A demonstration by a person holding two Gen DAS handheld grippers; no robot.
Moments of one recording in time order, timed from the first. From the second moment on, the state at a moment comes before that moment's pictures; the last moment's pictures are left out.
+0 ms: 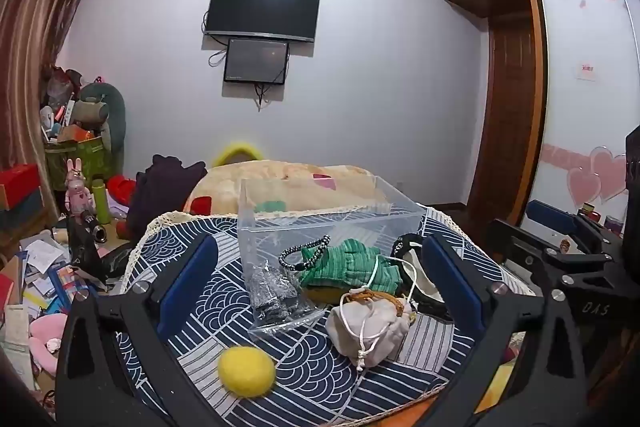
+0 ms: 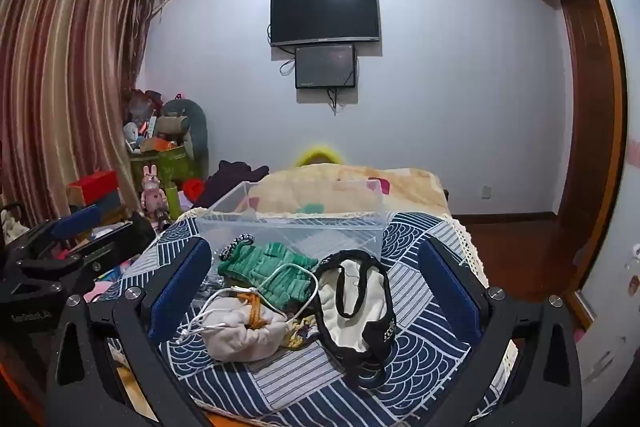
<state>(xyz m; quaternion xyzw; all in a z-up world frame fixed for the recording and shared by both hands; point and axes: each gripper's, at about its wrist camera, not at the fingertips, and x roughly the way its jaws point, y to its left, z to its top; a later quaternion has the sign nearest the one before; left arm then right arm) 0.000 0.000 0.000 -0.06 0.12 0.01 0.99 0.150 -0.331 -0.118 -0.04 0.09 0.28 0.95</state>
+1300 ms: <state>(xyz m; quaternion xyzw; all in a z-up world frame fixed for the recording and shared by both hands) -0.009 -0.005 0.008 -0.04 0.11 0.02 0.99 0.138 -0.336 -0.109 -0.02 0.08 0.29 0.95</state>
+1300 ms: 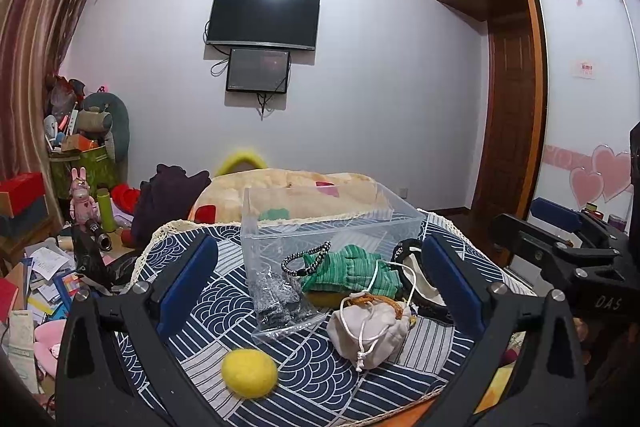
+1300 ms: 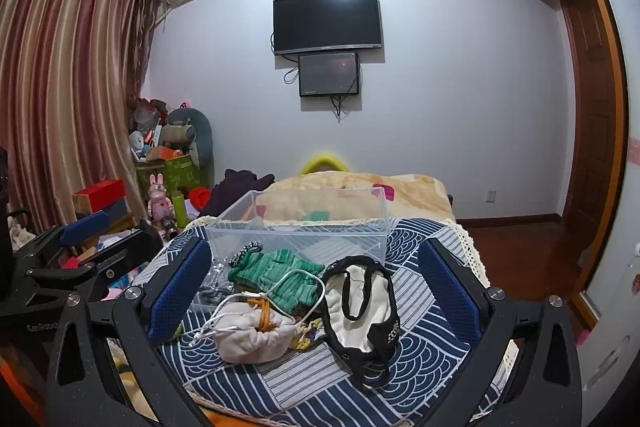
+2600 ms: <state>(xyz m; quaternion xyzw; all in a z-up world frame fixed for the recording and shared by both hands) -0.009 -0.008 0.013 -0.04 0.10 0.01 0.99 0.134 -0.336 -0.105 -0.02 0.07 0.29 0.95</state>
